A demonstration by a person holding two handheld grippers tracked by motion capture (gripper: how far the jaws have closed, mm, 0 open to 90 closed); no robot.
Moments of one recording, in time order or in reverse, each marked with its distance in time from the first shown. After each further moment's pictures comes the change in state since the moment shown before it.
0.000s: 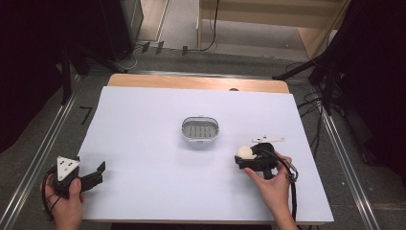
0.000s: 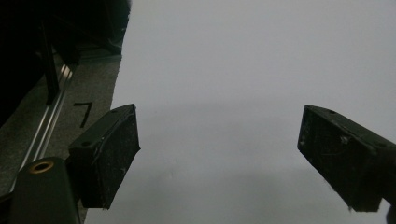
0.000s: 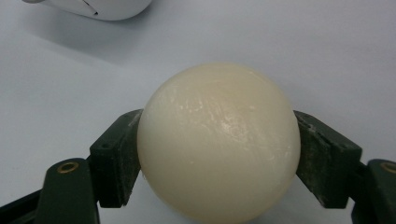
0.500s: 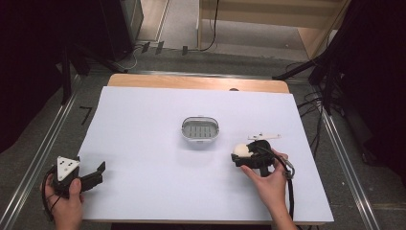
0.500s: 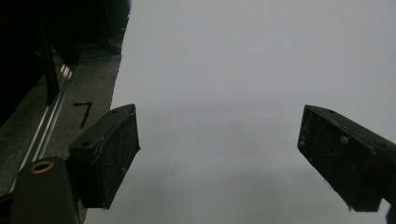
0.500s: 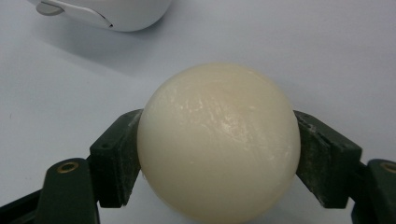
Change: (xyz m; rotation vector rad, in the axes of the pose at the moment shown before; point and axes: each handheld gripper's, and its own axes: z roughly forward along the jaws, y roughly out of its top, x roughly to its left) left arm 0.000 0.000 0.000 0.000 -0.001 0.000; right arm 0.008 0.009 0.003 0.003 0.012 -0.012
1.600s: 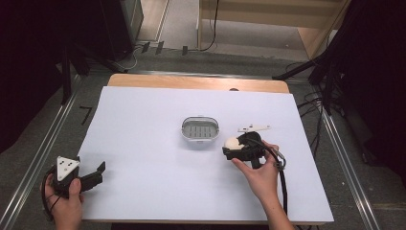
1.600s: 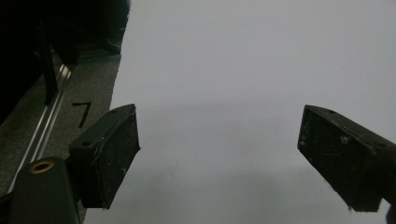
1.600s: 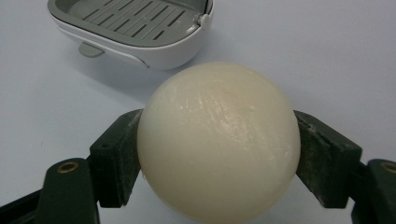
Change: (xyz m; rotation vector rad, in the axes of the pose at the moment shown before) left arm 0.000 0.000 0.000 -0.003 -0.005 -0.006; right arm 0.021 0.028 0.005 -0.009 0.018 -0.045
